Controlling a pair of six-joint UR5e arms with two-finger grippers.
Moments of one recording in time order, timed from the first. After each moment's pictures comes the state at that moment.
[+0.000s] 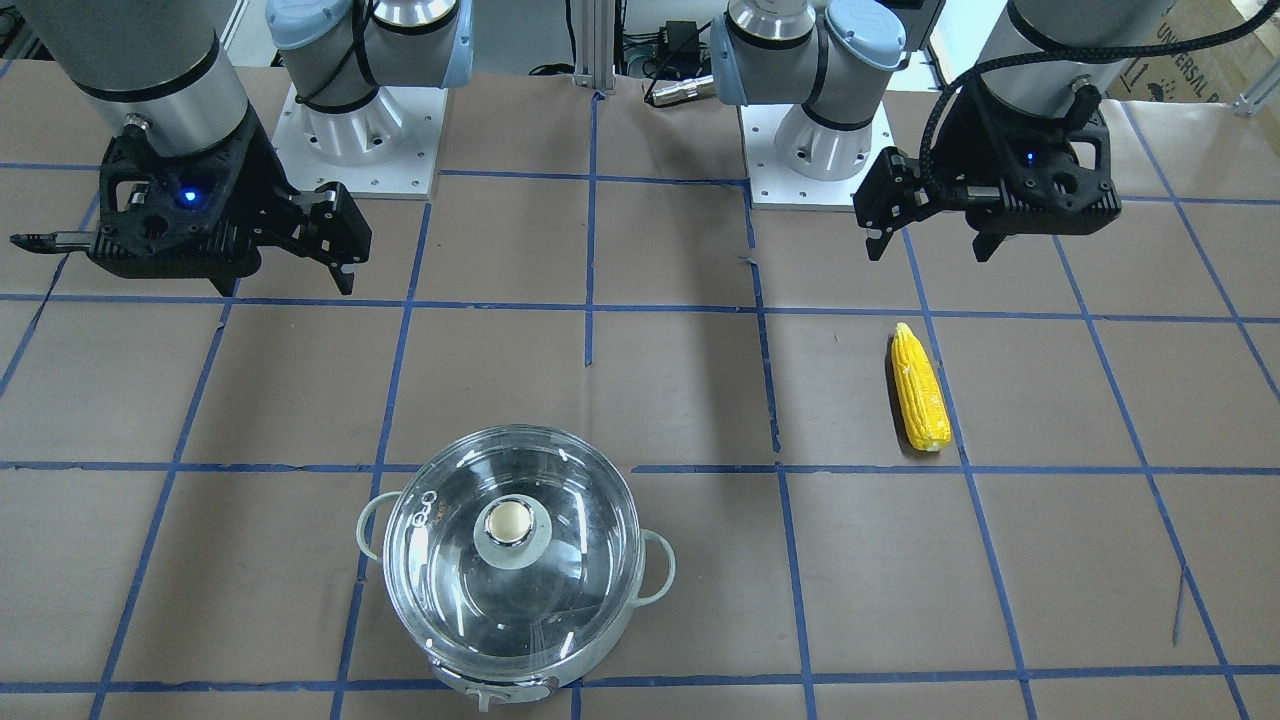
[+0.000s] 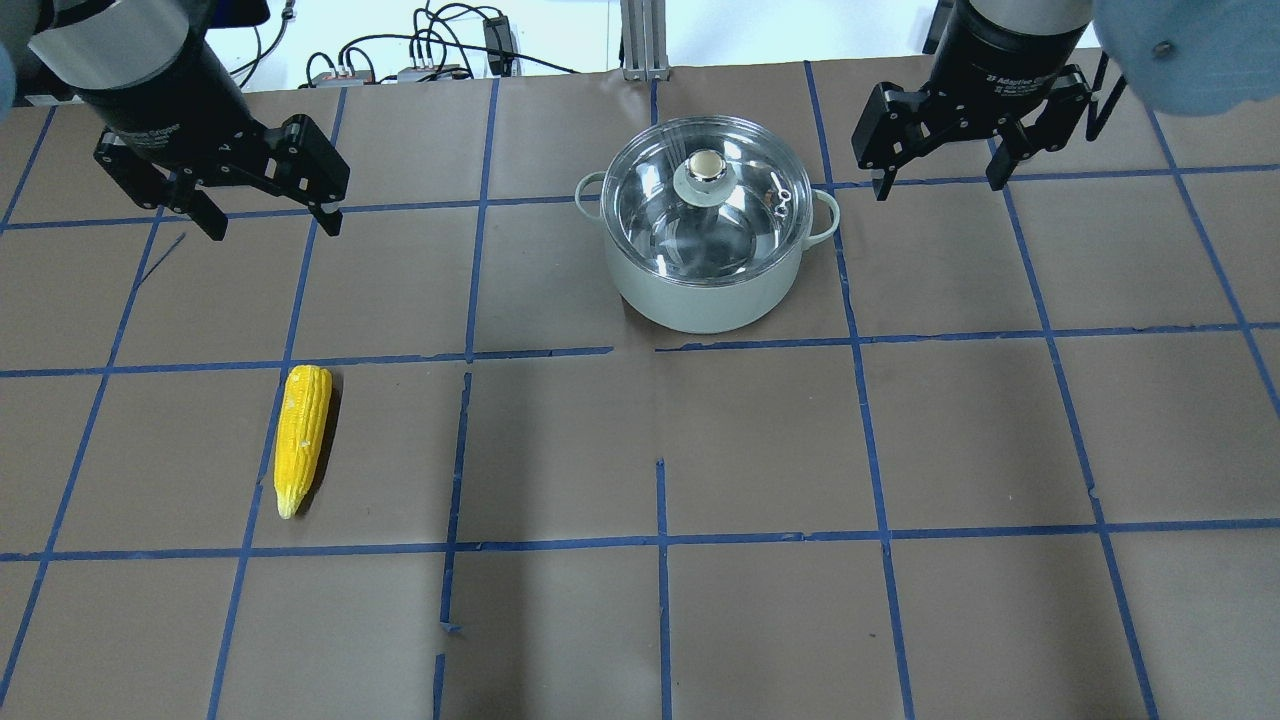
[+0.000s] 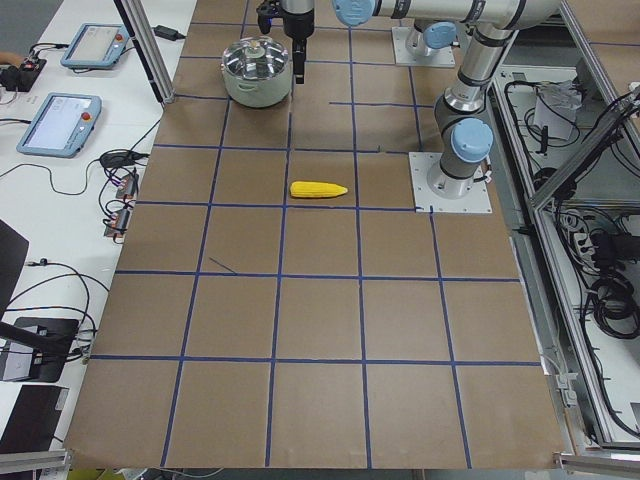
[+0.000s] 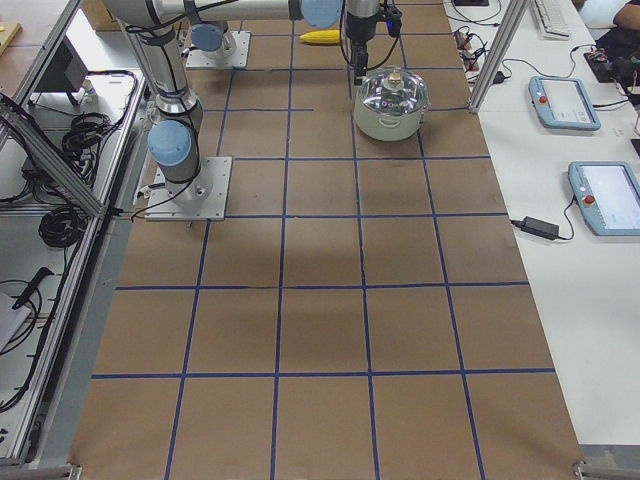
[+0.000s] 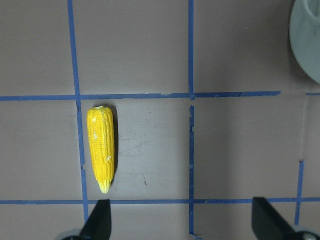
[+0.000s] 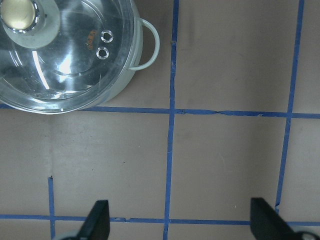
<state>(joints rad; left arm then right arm) -1.49 -1.58 -1.50 -1.65 1.59 0.08 1.59 -1.48 1.46 -1.55 -1.58 -0.03</state>
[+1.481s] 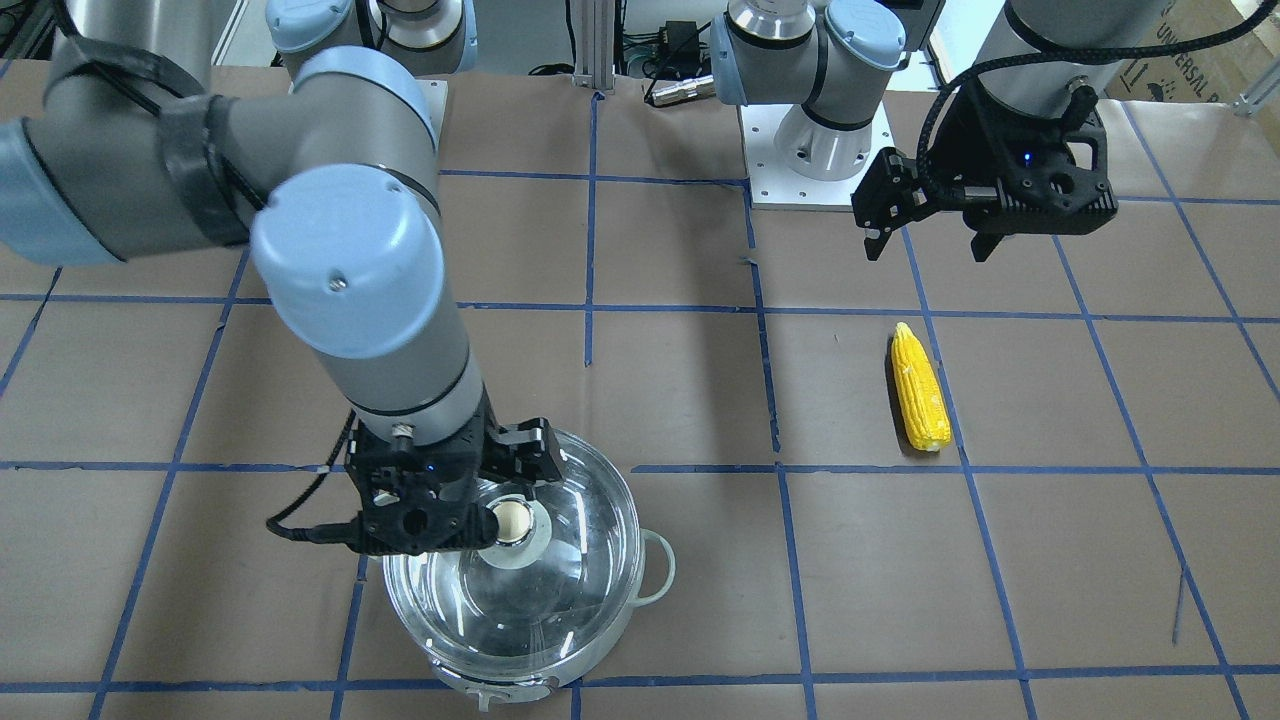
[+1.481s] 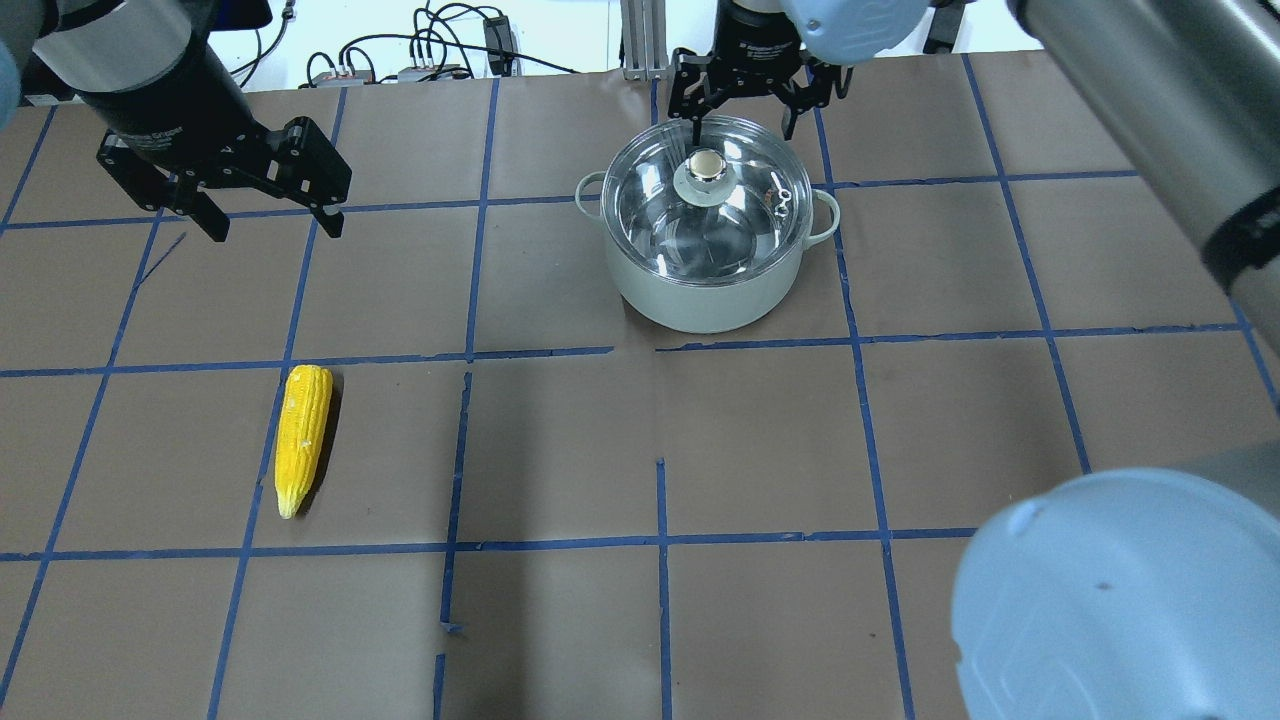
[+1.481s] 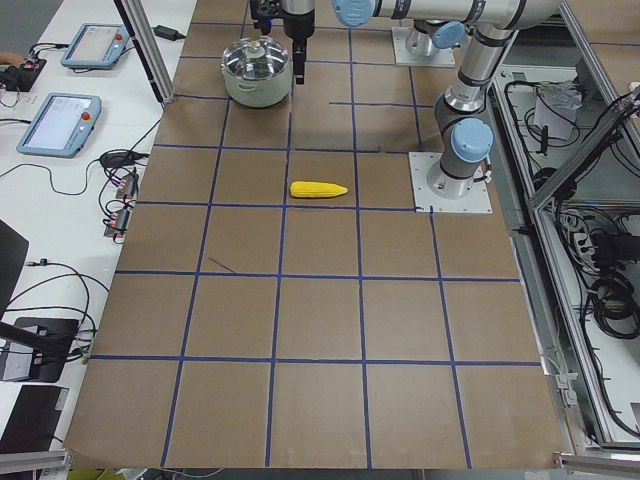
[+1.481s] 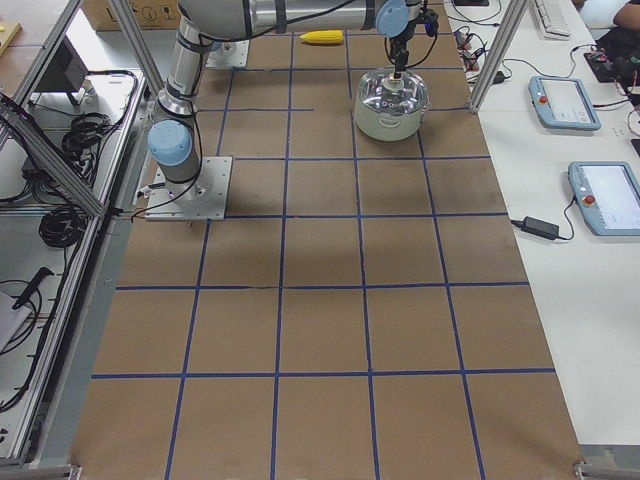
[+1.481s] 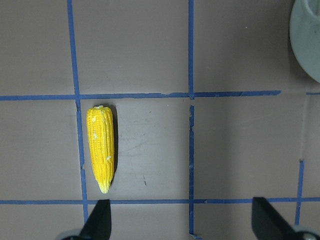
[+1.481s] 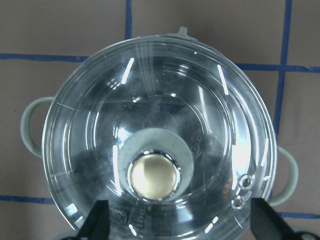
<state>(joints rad) -1.50 -1.58 -1.50 -1.65 1.59 0.08 1.79 -1.02 1.09 -1.70 -1.55 0.16</state>
